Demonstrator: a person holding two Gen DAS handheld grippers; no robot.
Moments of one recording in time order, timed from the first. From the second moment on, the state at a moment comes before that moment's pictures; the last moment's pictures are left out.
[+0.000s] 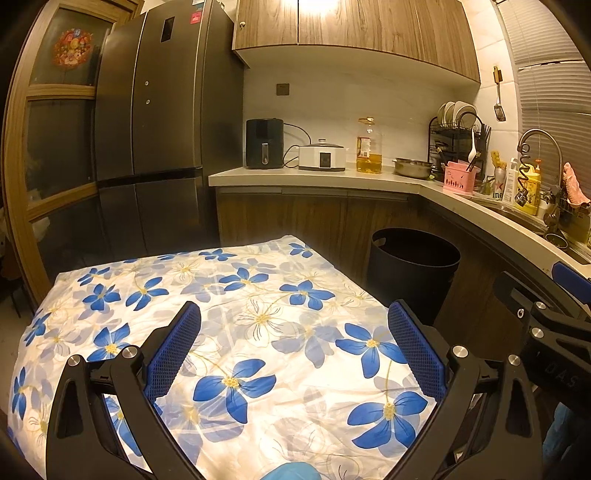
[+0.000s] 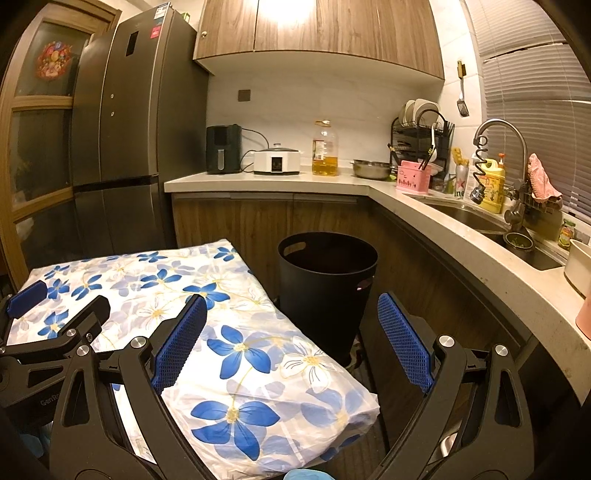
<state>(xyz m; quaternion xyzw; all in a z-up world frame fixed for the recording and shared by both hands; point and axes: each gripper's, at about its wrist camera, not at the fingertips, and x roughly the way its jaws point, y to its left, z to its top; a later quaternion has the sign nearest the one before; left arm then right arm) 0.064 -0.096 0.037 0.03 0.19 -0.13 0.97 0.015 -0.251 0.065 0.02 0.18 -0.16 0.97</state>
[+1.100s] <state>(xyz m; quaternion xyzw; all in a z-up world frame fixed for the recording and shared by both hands) 0.069 -0.093 0.037 0.03 0.19 -0.12 0.97 0.014 -0.254 0.066 0.02 0.18 -0.16 0.97</state>
